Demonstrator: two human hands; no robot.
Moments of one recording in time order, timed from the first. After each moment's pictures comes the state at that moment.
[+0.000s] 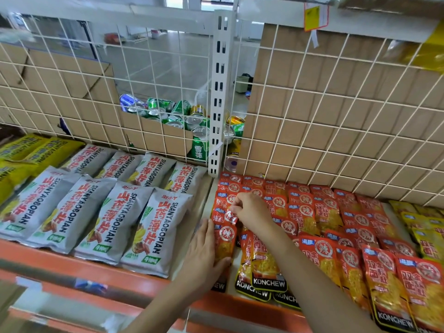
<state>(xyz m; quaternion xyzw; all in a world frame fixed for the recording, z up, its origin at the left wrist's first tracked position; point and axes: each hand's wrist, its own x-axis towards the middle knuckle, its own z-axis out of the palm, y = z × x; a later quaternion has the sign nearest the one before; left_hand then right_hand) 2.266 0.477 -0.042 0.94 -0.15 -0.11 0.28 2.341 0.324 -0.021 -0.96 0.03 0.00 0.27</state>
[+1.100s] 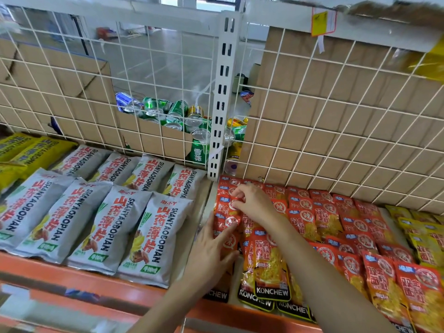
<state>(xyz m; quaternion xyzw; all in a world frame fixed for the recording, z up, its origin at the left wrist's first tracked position) 2.290 0.468 -0.056 0.91 -0.22 -0.03 0.34 2.368 0.312 -0.012 -0.97 0.00 -0.01 0.23</state>
